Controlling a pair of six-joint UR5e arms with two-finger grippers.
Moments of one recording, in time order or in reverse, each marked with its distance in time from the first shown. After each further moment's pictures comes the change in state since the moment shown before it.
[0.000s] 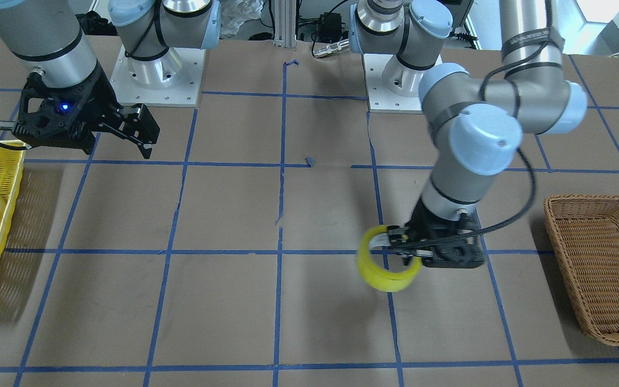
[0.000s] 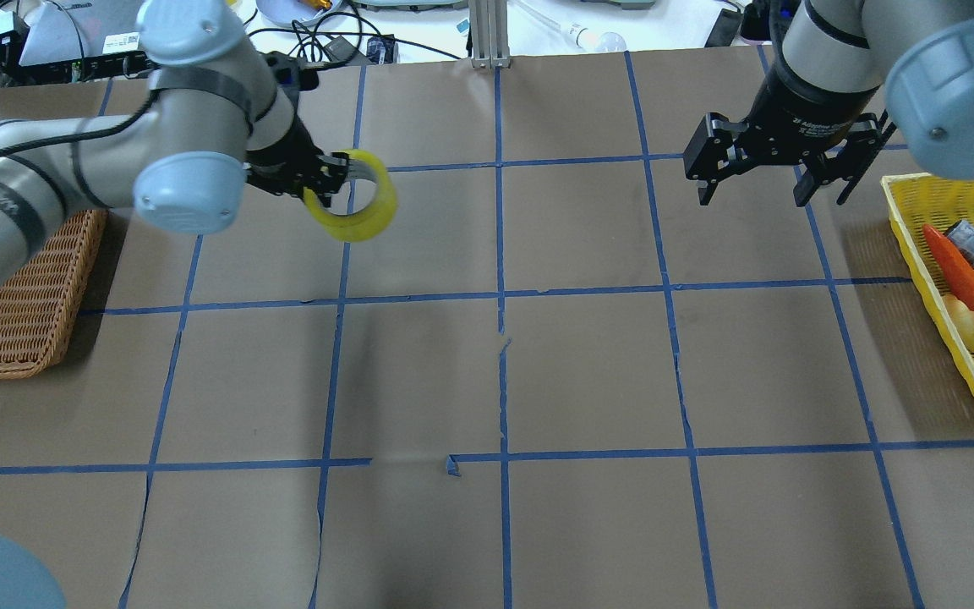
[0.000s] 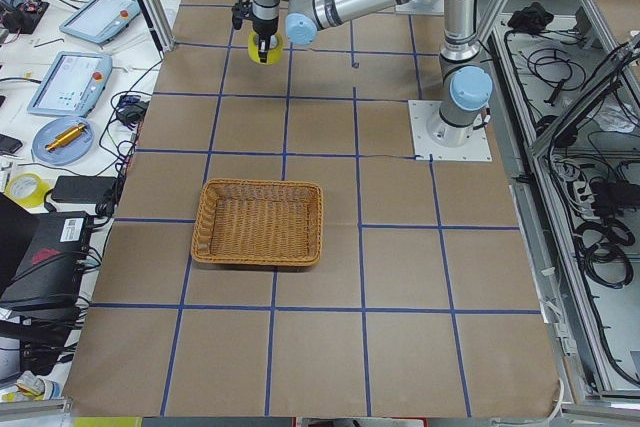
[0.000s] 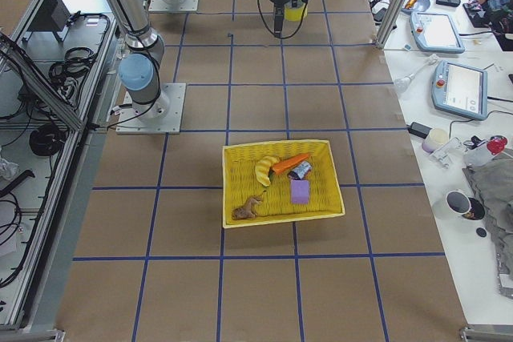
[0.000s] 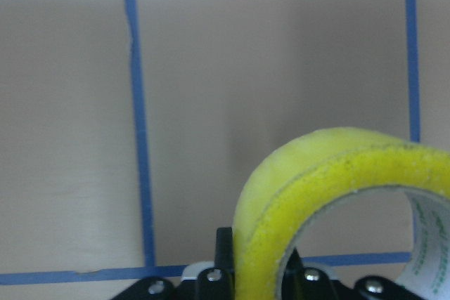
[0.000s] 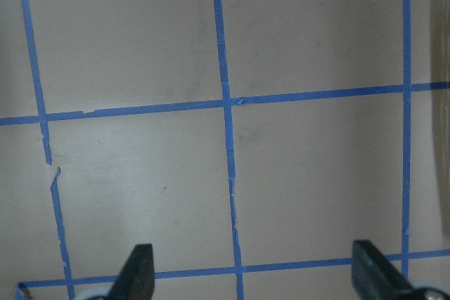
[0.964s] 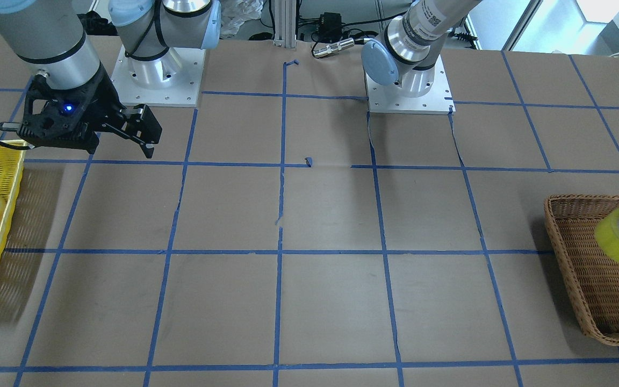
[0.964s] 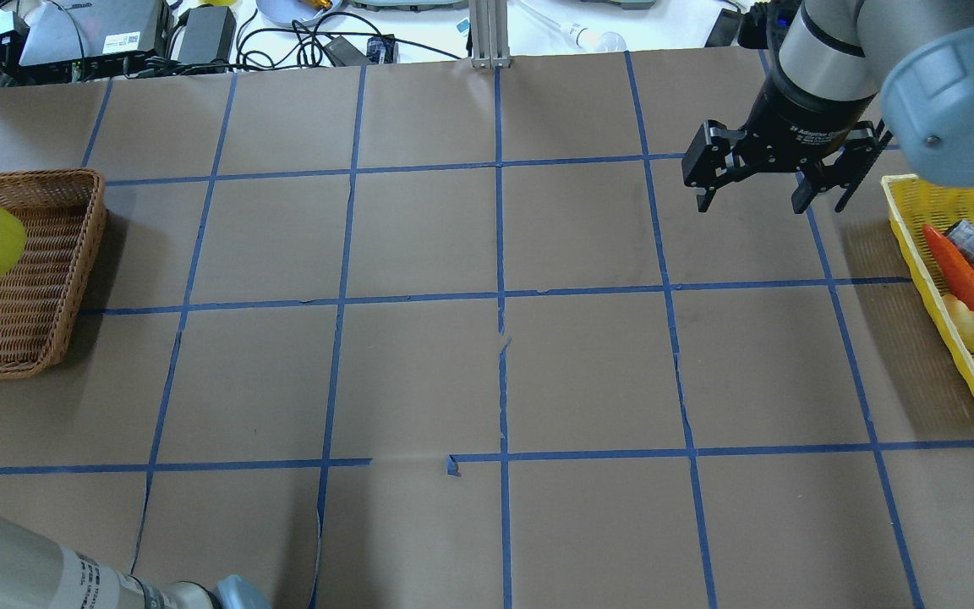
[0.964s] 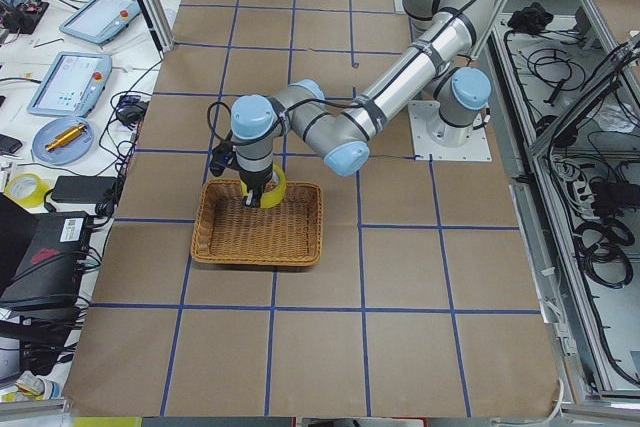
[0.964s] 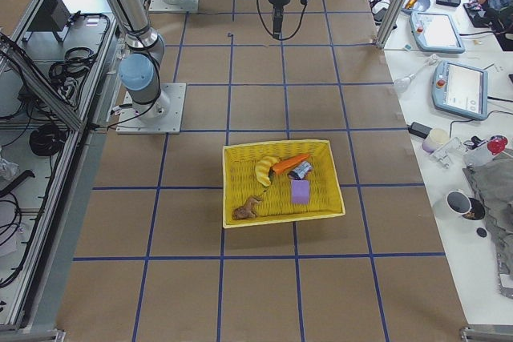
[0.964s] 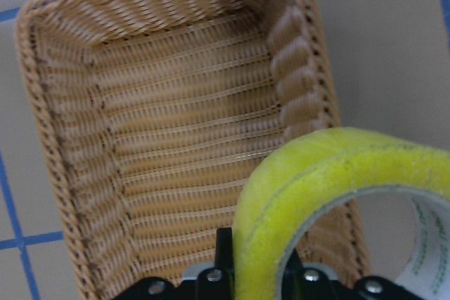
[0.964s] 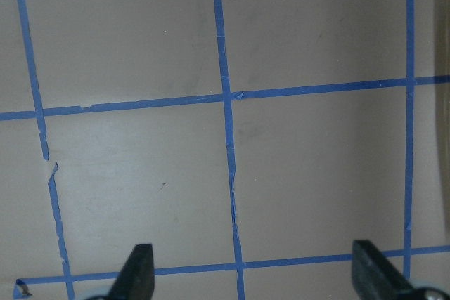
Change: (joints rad) left arm 0.670 -0.184 0.251 -0.108 0.017 0.864; right arm 0.001 -0.003 0.014 0.000 0.000 0.003
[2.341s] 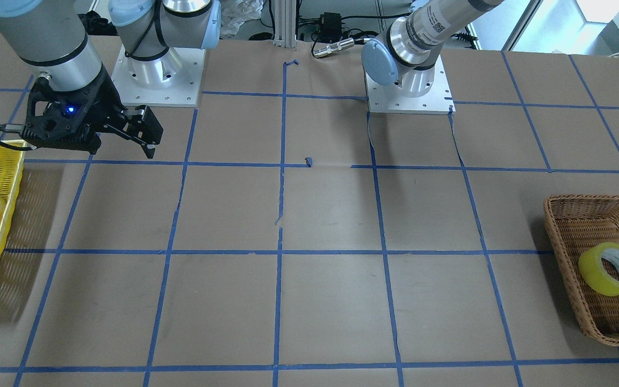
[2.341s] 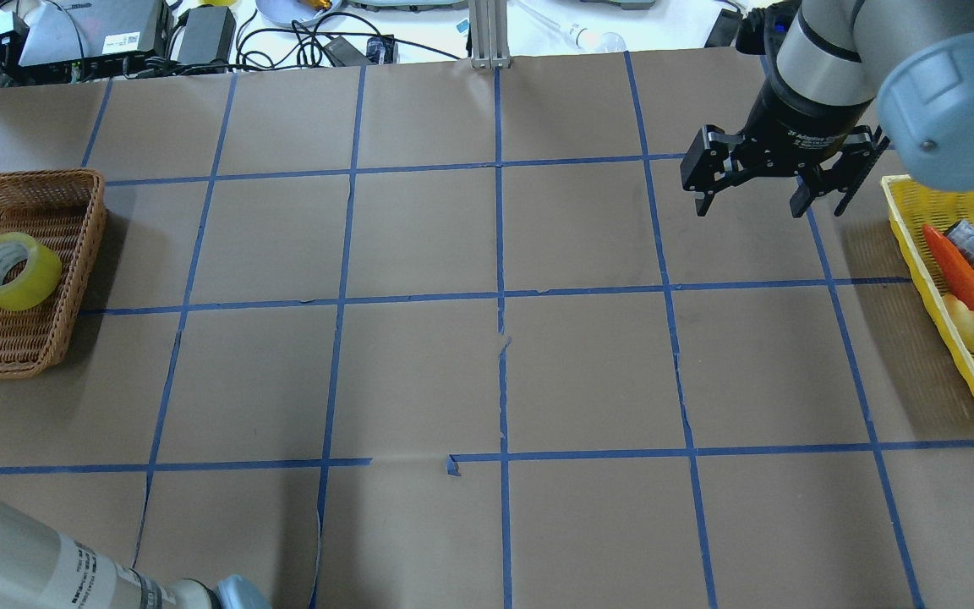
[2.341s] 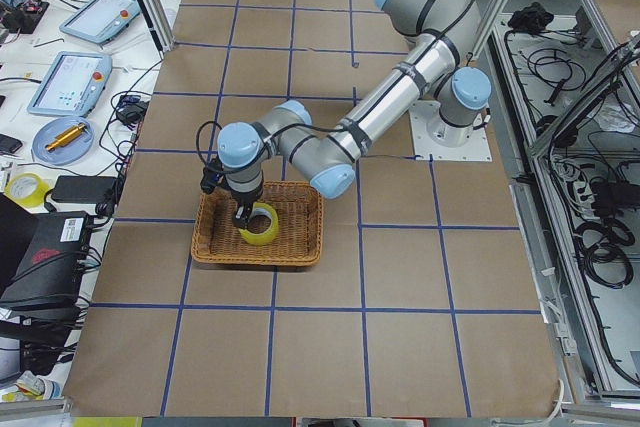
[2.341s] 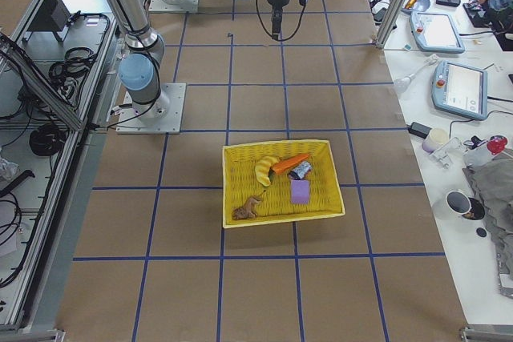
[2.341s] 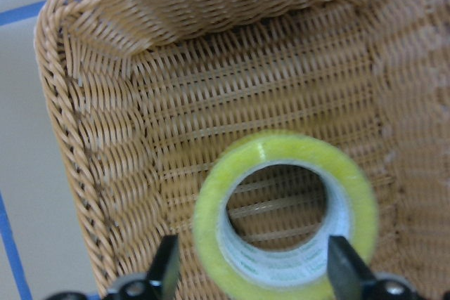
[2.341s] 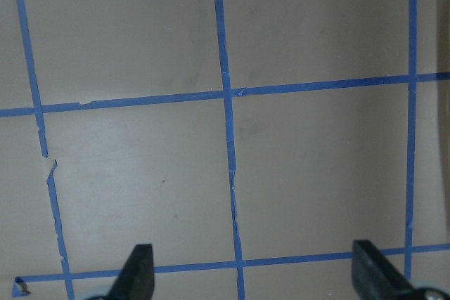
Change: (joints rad) left arm -0.039 0.016 0.066 -0.138 -0.049 -0.030; right arm 0.001 0.000 0.006 0.000 0.000 0.000
